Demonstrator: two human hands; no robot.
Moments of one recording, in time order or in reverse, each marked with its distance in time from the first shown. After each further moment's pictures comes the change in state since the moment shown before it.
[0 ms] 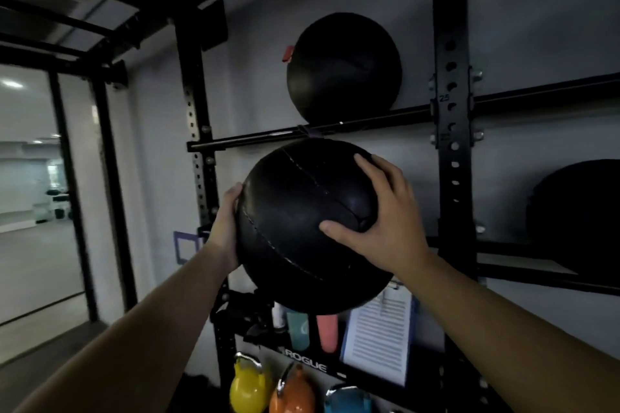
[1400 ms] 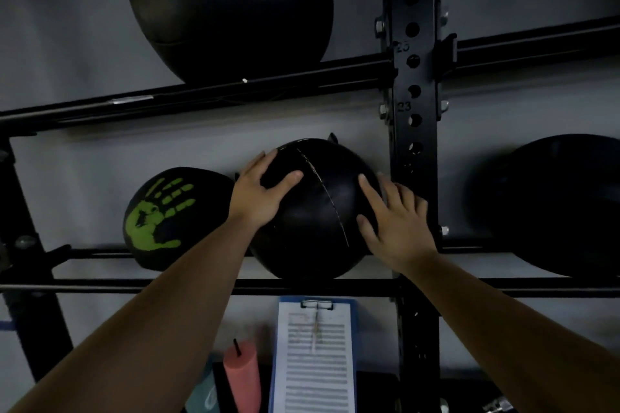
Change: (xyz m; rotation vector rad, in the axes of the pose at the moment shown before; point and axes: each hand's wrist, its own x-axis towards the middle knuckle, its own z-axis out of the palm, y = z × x) left_hand 0.312 -0.157 0.166 0.766 -0.322 0.475; right_hand 0.045 0.315 0.055 -0.849 -0.230 0.259
